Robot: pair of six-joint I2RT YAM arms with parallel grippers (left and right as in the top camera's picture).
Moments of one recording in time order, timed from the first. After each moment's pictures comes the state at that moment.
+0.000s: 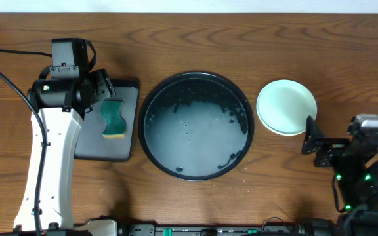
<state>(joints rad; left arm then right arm) 0.05 1.43 1.39 -1.00 -0.17 -0.30 -0.09 0.44 0.65 -0.47 -0.14 0.09</state>
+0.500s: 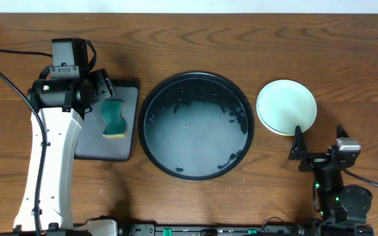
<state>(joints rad) 0.05 1.43 1.39 -1.00 -0.17 -0.30 -0.09 0.12 0.14 -0.04 -0.14 0.09</state>
